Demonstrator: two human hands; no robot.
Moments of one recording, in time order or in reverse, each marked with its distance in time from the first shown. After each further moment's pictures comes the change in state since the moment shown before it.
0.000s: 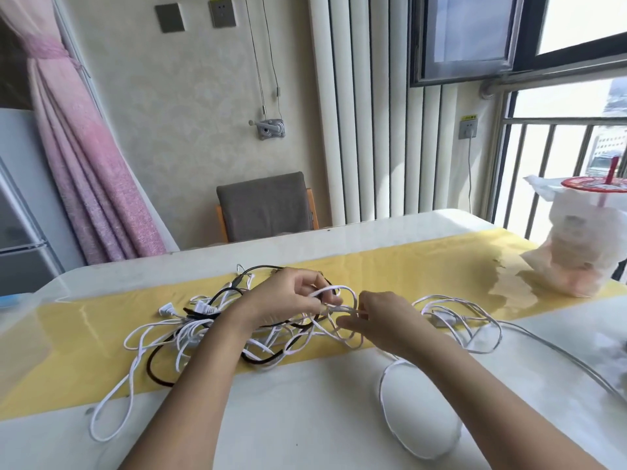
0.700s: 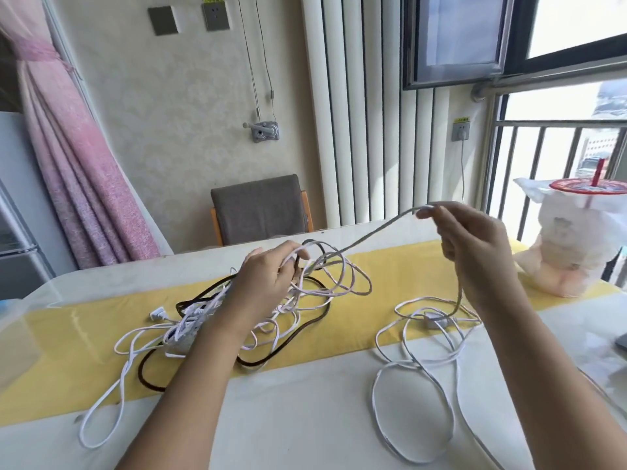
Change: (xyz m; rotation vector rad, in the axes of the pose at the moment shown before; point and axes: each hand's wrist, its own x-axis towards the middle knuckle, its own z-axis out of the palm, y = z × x) left_hand 0.015 -0.017 -0.009 0.487 0.599 0.351; right_hand -0.021 0.044 -0.087 1.071 0.715 -0.309
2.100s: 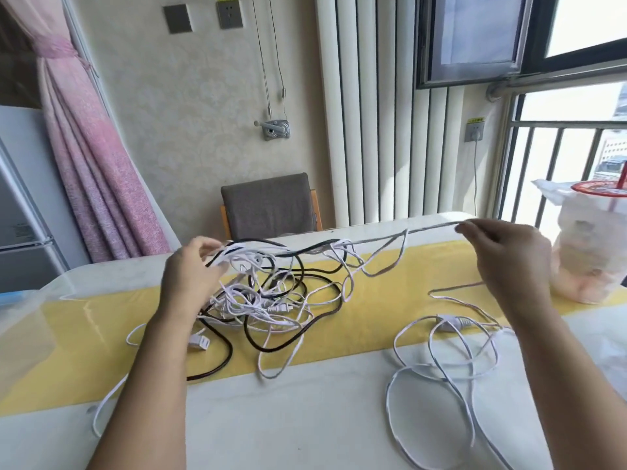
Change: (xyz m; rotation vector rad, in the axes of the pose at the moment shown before) left_hand -0.011 -0.061 -0.061 0.105 0.312 -0.521; right_hand 0.007 0.018 -0.015 -0.660 0.266 0.061
